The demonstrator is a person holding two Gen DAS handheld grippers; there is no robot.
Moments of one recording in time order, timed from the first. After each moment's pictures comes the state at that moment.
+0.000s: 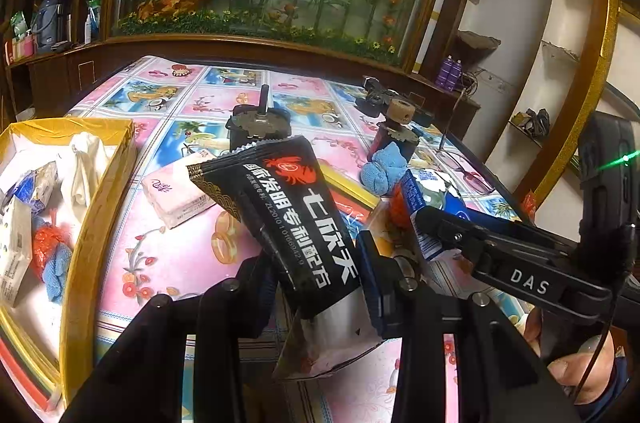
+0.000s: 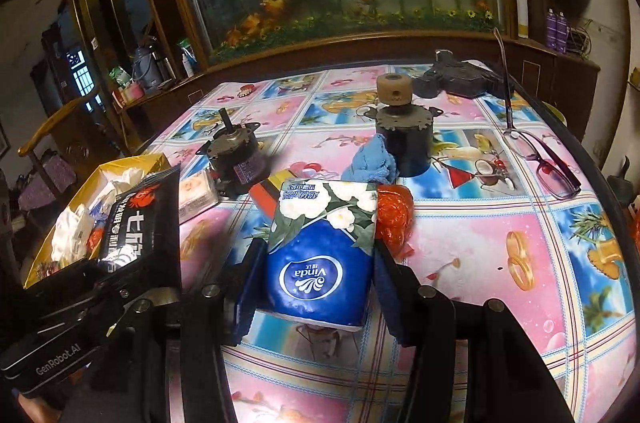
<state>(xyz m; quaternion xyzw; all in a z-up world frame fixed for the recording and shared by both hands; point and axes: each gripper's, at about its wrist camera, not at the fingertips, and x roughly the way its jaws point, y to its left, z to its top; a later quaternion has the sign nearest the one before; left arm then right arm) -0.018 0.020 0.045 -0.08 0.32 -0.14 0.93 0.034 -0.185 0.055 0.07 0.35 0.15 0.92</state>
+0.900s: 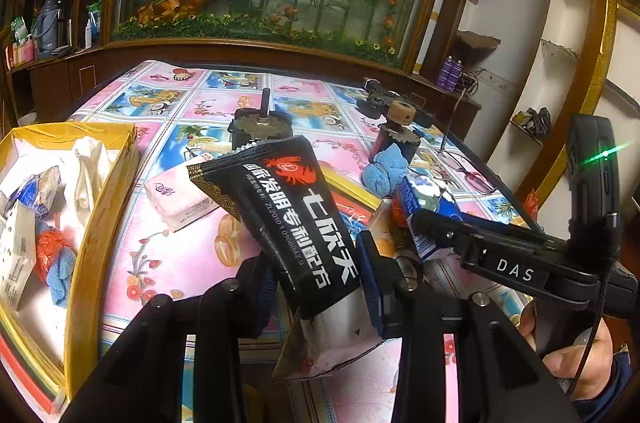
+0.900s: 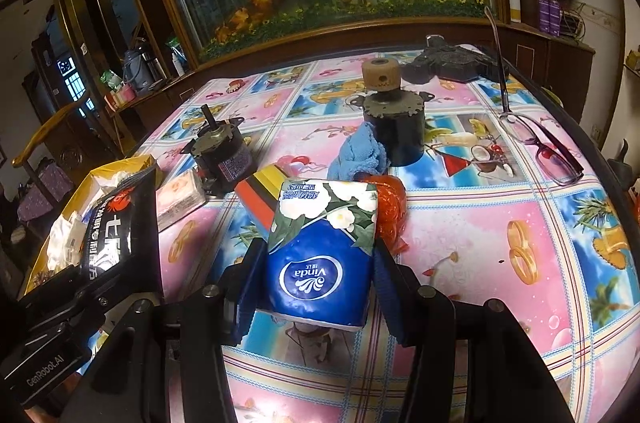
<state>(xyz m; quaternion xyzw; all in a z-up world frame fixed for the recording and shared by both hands) -0.022 0.023 0.047 -0.08 0.31 -0.13 0.94 0.044 -0.189 0.045 0.08 0.37 0.15 0.91</state>
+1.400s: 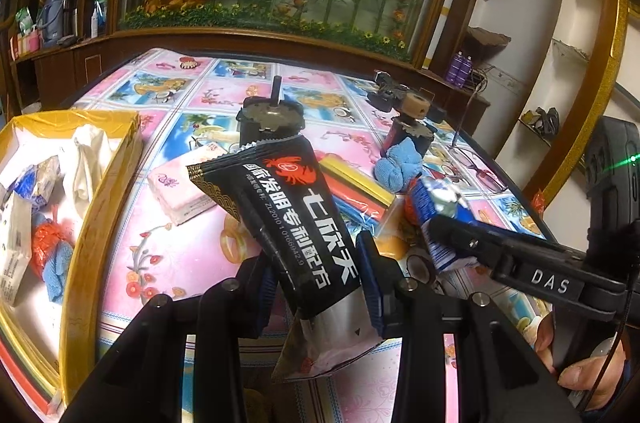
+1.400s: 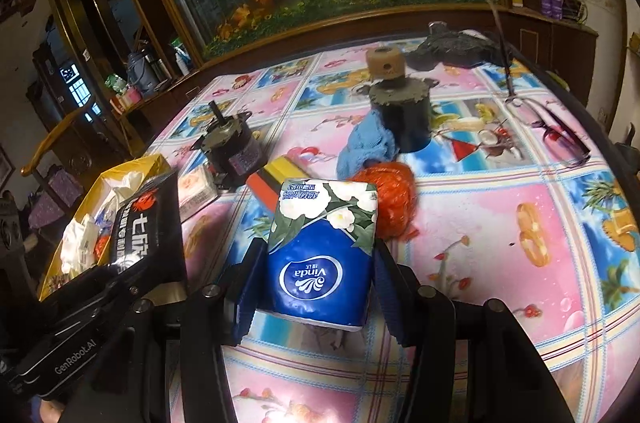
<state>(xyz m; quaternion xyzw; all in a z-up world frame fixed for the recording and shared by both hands) -0.011 0.025 0.038 -0.08 0.33 -0.12 0.93 0.041 -0.189 0.045 0.10 0.39 0.17 0.90</state>
